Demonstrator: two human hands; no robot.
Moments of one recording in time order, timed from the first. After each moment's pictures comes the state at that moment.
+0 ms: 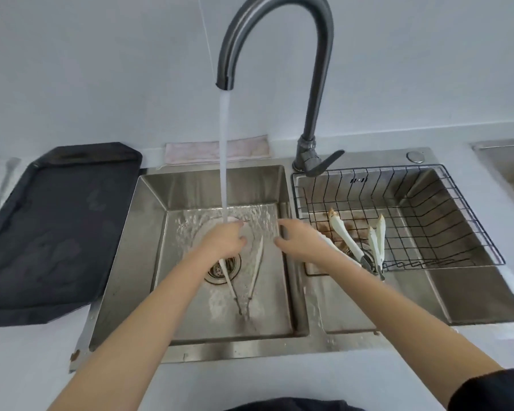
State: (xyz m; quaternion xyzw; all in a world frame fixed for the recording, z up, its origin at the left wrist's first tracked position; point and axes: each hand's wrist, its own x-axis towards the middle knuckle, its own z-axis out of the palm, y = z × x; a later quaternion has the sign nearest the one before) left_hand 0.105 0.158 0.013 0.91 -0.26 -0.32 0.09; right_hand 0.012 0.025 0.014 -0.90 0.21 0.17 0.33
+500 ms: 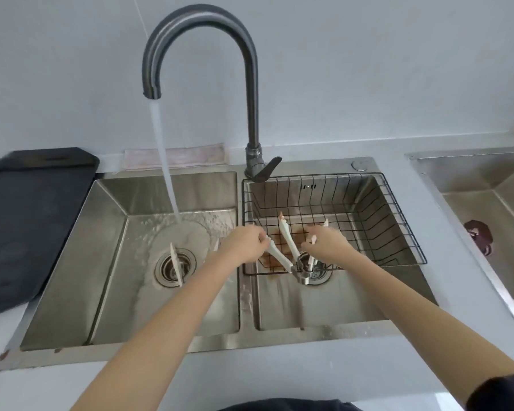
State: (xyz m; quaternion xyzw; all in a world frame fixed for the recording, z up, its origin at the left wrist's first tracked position) left_hand 0.010 0.043 0.028 0.90 -0.31 -0.29 0.14; right_hand -0.083 -0.098 0.022 -0.89 0.32 0.18 0.28
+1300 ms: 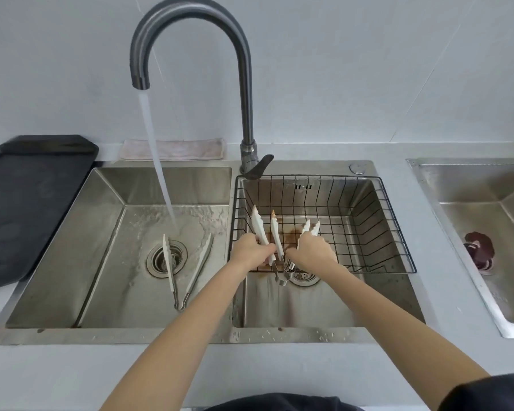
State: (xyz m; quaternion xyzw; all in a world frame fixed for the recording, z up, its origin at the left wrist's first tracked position) left_hand -0.029 0.012 0.007 0.85 -0.05 -0.35 0.38; right_hand -0.090 -0.095 0.016 -0.87 0.35 0.18 0.29
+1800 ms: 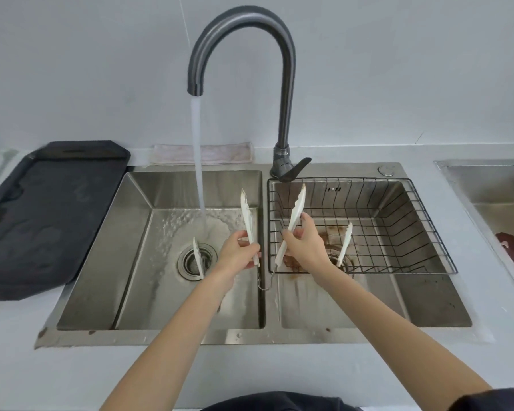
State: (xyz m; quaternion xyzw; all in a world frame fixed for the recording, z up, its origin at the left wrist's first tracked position) left_hand 0.007 0.105 0.013 0.76 0.03 -0.34 0.55; right_hand -0.055 -0.017 0.023 -0.75 0.35 -0.01 0.57
